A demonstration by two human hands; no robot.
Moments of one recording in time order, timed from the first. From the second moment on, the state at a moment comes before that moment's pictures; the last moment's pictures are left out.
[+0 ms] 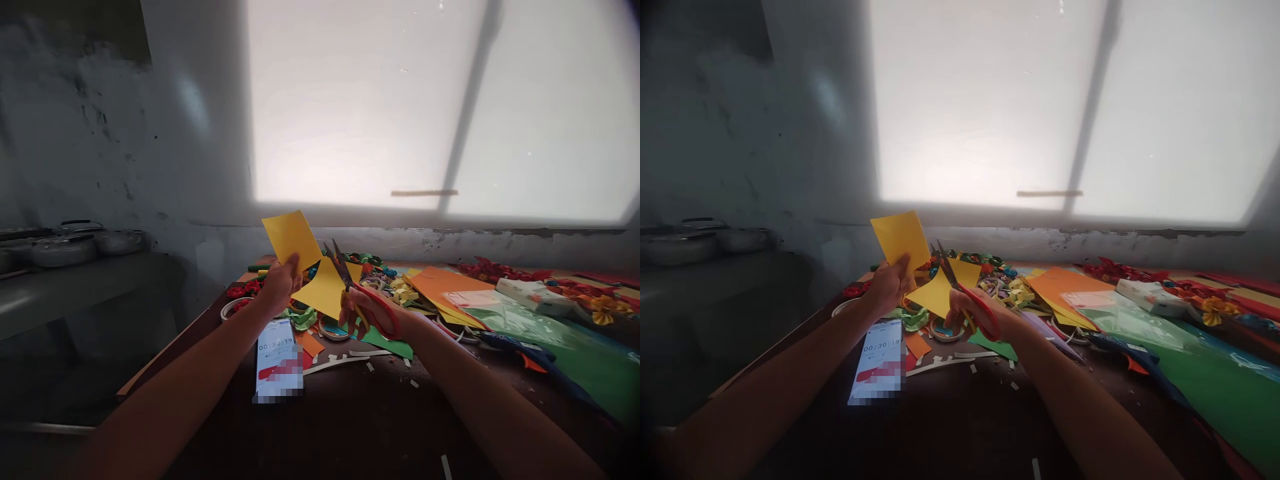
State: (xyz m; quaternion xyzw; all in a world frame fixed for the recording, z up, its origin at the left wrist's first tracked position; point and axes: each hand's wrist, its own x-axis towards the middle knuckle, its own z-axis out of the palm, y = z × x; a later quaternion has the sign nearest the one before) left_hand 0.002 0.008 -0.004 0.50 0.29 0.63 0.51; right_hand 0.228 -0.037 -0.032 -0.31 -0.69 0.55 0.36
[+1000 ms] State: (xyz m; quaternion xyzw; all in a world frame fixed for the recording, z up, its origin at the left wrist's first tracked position) left_hand 0.009 0.004 -0.001 0.43 0.25 0.72 0.48; right_hand 0.234 -0.031 -0.041 -0.26 -0.70 0.59 0.31
